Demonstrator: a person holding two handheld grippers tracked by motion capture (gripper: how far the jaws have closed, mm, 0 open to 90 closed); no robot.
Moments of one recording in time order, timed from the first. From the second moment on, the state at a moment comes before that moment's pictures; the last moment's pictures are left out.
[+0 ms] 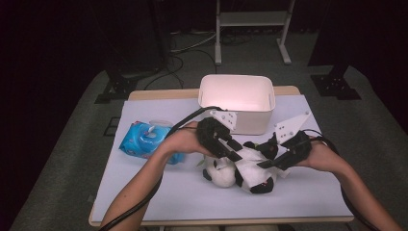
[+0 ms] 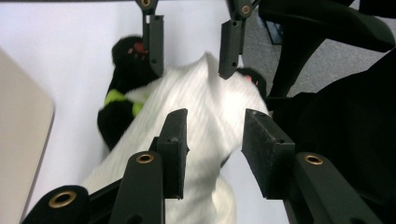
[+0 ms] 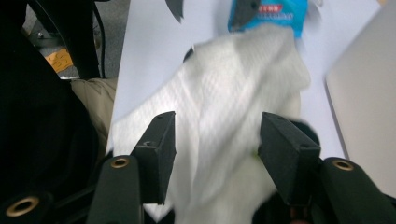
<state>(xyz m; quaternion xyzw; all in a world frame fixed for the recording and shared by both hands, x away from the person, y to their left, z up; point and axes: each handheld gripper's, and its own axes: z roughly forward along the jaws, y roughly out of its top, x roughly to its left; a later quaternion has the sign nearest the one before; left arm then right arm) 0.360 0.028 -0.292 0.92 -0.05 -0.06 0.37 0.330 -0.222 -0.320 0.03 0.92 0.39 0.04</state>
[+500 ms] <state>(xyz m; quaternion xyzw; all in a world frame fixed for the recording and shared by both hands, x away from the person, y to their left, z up) 0.369 0.072 -0.311 0.93 0.00 -0.05 0.38 0.342 -0.182 -0.327 0.01 0.93 0.38 0.03</state>
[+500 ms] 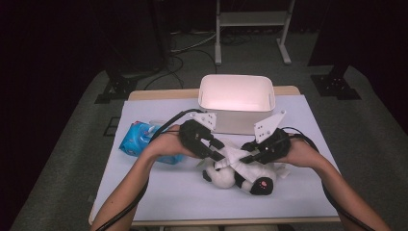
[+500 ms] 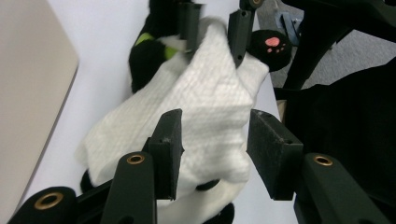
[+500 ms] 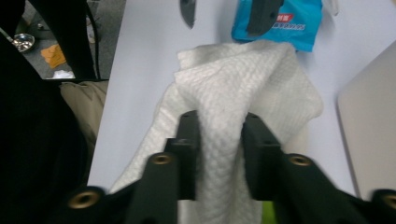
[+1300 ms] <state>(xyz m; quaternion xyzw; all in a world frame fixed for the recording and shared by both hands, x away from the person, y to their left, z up) 0.384 0.080 -0.352 0.94 0.04 -0.04 0.34 0.327 -0.238 -0.338 0.05 0.93 0.35 0.01</state>
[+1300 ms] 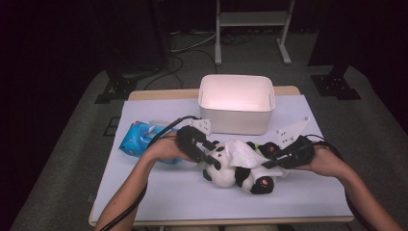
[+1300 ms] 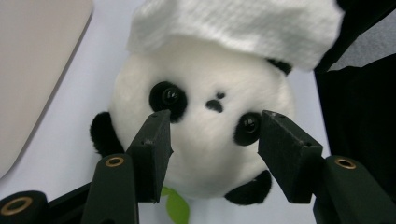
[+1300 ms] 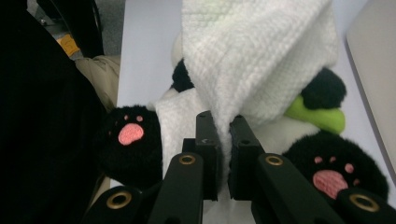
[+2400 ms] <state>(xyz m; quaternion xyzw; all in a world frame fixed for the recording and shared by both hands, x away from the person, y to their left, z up) 0.358 0.080 -0.367 0.94 0.04 -0.06 0.34 0.337 -0.257 -0.352 0.09 0.93 0.36 0.00</state>
